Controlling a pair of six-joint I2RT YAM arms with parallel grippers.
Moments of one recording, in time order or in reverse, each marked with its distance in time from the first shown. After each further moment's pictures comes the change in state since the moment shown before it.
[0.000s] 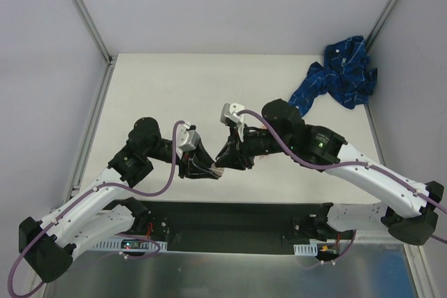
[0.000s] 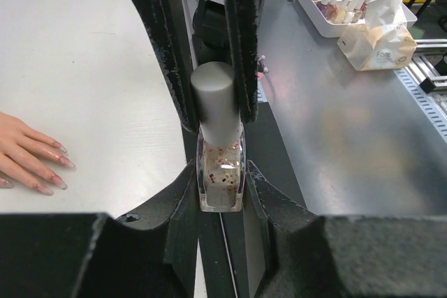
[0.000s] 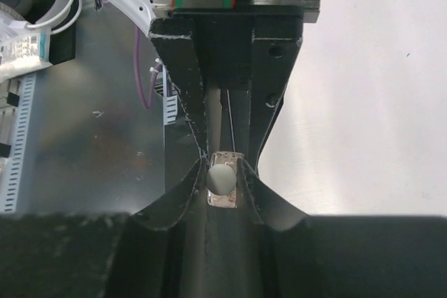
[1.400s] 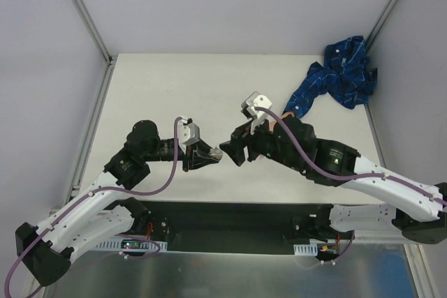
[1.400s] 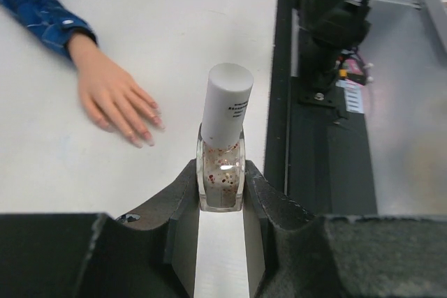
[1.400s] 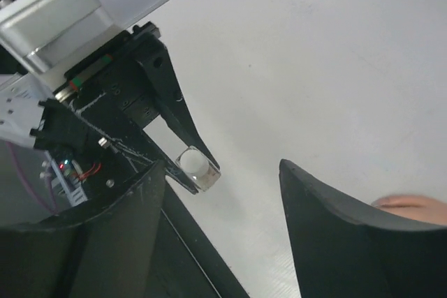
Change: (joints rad) left arm -0.010 -0.059 -0.008 -0.105 -0.390 0.097; right arm 0.206 -0.084 -0.024 0.048 0.826 0.190
